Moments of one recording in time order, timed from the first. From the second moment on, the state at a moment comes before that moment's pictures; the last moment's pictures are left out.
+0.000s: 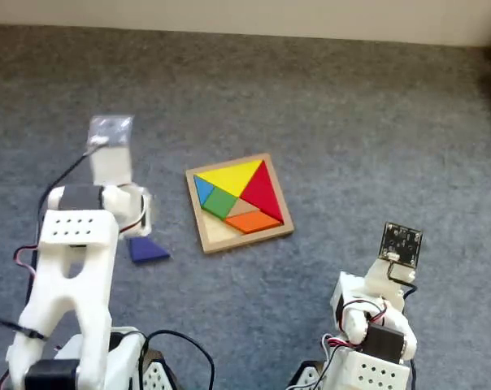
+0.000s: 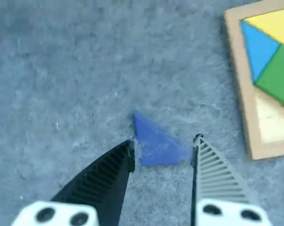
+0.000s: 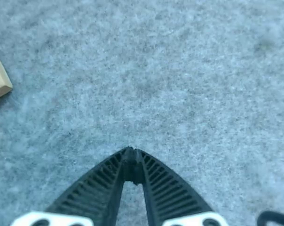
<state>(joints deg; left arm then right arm) -10.2 -27.9 44.8 66.2 8.7 10.9 -104.5 96.0 71.2 2.2</state>
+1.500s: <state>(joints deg) -10.0 -3.9 46.9 55.0 46.7 10.9 -104.5 96.0 71.2 2.2</state>
